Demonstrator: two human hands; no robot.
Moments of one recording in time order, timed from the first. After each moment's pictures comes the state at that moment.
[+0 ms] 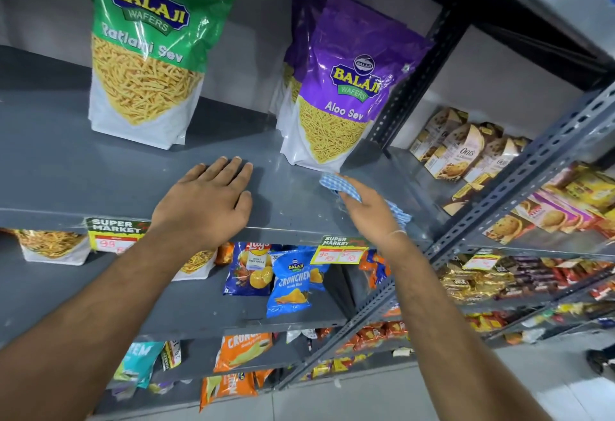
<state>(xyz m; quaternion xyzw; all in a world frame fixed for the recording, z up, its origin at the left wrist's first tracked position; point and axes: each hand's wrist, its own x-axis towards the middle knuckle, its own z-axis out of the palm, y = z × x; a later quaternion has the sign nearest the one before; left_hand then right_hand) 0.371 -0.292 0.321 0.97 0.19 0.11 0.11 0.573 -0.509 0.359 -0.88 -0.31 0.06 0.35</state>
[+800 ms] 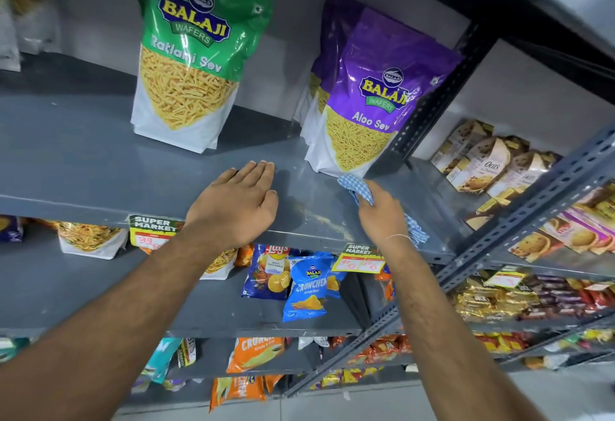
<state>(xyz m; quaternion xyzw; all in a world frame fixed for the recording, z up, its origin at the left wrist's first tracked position) 0.369 -0.290 0.328 0.96 0.20 0.11 0.18 0.559 -0.479 0.355 -0.91 -0.29 -0.04 0.28</state>
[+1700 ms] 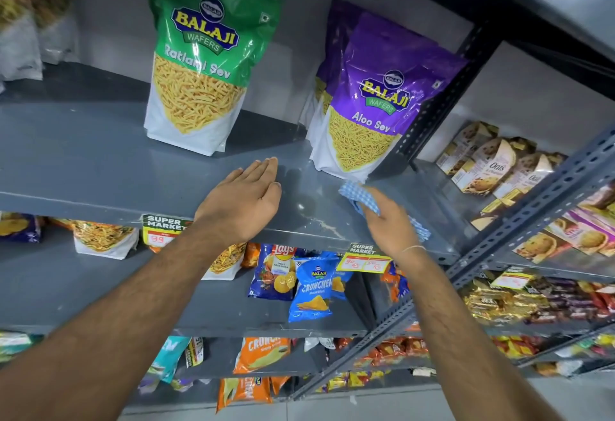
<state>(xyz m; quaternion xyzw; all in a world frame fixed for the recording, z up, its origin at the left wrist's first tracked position) 0.359 -0.295 0.344 0.93 0.22 0.12 0.28 0.555 -0.503 0.360 -0.88 -0.35 0.00 0.31</state>
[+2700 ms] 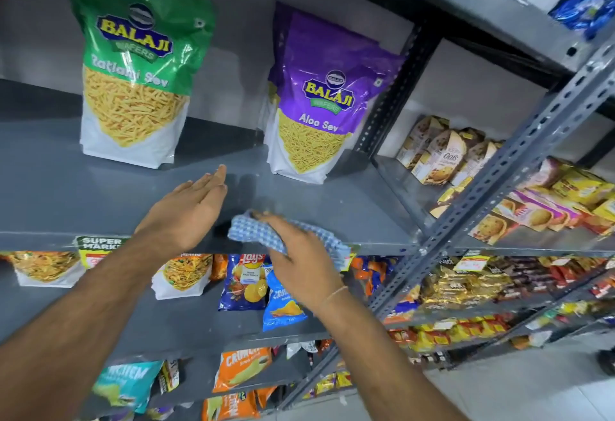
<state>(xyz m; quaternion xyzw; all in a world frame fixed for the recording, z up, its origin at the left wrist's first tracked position) 0.354 -0.299 0.354 0.87 0.26 0.11 0.40 0.454 -0.491 0.347 -0.81 -0.49 0.03 0.31</state>
